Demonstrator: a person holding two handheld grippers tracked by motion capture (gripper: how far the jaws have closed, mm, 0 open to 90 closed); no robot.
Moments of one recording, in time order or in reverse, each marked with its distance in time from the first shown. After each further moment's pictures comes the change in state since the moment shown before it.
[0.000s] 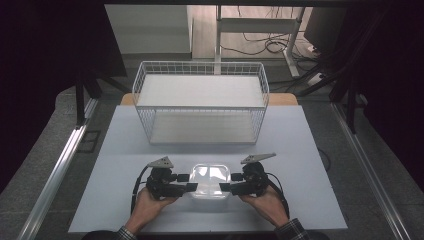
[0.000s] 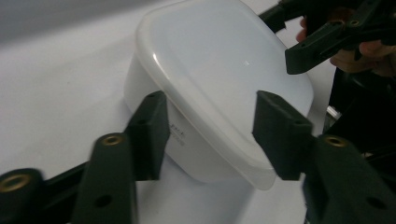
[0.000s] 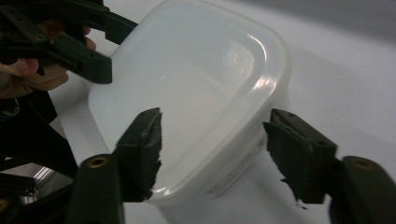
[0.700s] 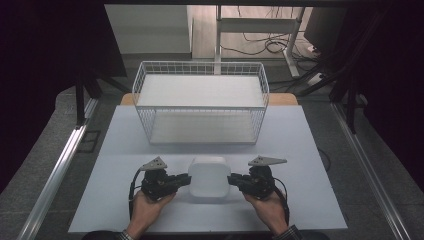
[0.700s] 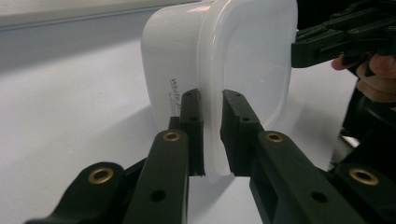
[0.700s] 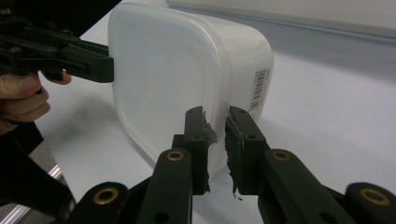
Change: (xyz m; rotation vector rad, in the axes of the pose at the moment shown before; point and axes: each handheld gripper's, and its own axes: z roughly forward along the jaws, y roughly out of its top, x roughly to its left) left arm -0.012 -0.001 -0.012 -0.100 0.111 -0.022; right arm 0.014 -0.006 -0.020 -0.145 -0.108 0.020
